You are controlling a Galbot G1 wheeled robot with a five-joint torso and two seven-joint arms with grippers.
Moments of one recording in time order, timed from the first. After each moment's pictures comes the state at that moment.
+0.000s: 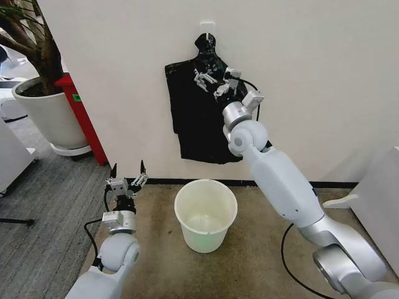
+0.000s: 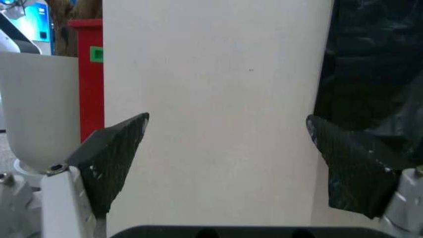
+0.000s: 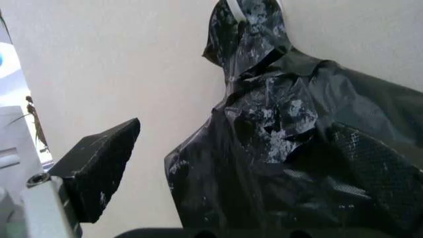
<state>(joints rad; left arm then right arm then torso) 1.25 -1.17 -0.32 -1.84 -0.31 -0.28 -0.41 -0.33 1.32 -0.05 1.54 0.87 0.01 0.17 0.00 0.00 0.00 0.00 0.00</state>
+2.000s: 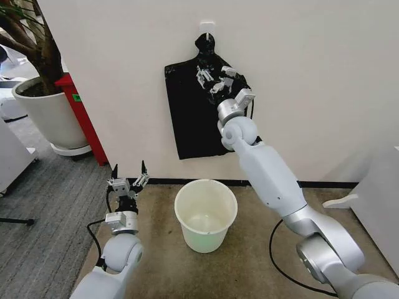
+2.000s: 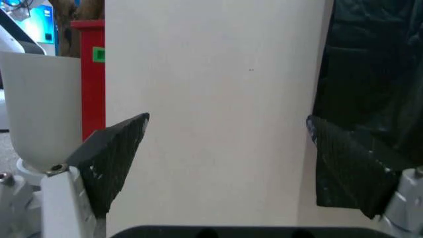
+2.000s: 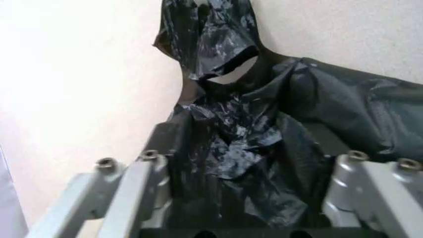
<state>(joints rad) 1.25 -1.20 -0.31 -1.83 -0.28 -0.29 -0.42 -0.27 1.41 -0.01 1.35 0.80 0.08 0.12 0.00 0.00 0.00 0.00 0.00</state>
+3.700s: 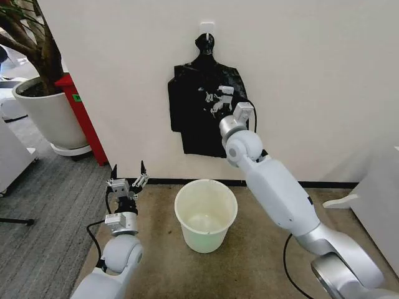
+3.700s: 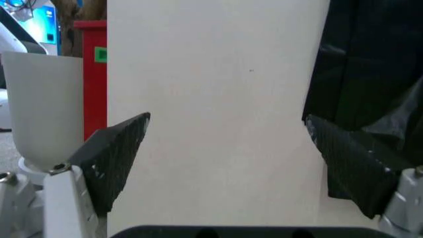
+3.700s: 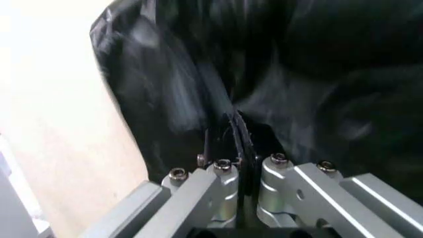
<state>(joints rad) 1.26 -1.21 -0.31 -1.83 -0.27 -0.30 -0.42 -0.44 1.30 -0.06 1.60 0.75 -0.16 0.30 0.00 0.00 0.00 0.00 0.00</state>
